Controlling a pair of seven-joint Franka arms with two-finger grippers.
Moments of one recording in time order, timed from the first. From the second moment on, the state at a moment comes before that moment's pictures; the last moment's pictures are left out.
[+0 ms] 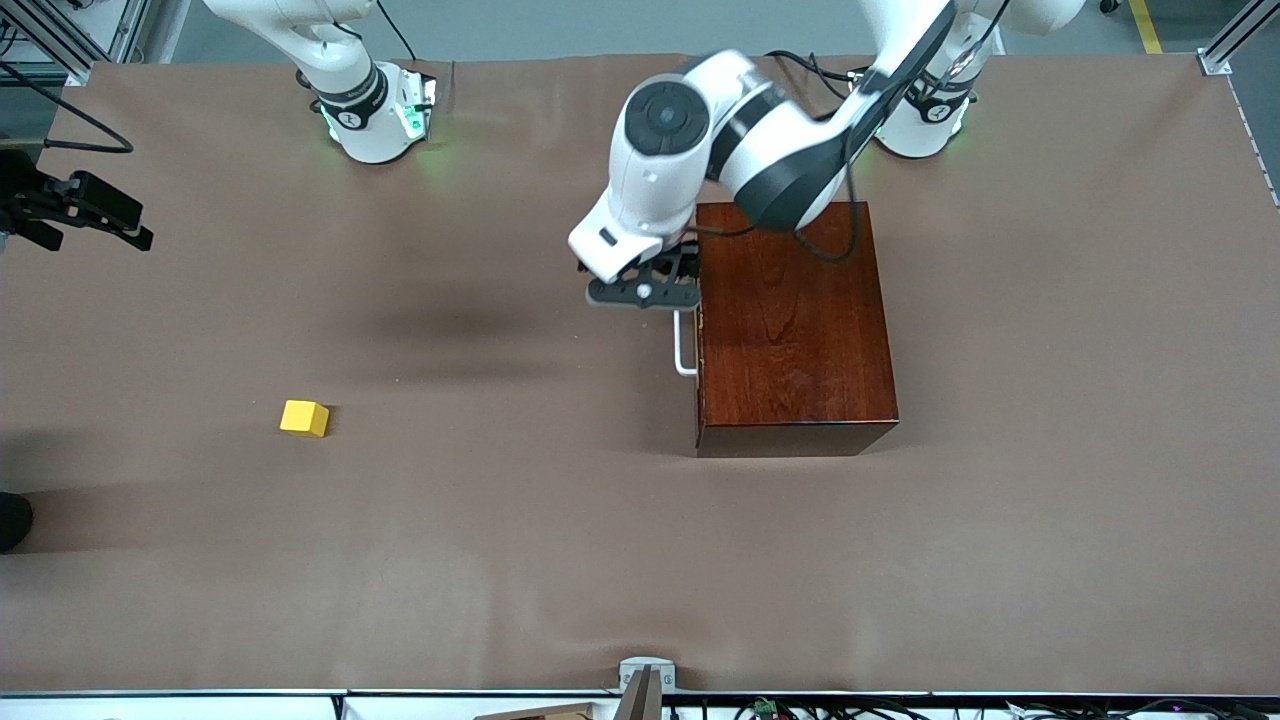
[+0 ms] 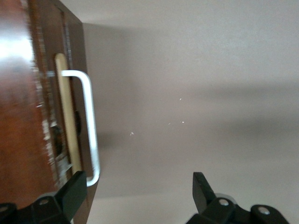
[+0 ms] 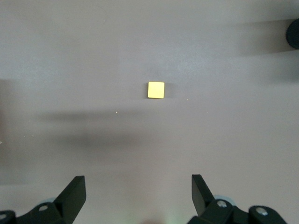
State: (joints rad) left arm -0.60 0.55 -0.29 -1.36 0.00 1.91 -0.82; right arm 0.00 -0.05 -0.03 -1.56 0.01 1.48 -0.01
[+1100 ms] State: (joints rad) left arm -0.70 0.68 -0.24 -1.32 0.18 1.80 -0.80; right arm 0.00 0.05 -0.03 -1.54 0.01 1.49 -0.01
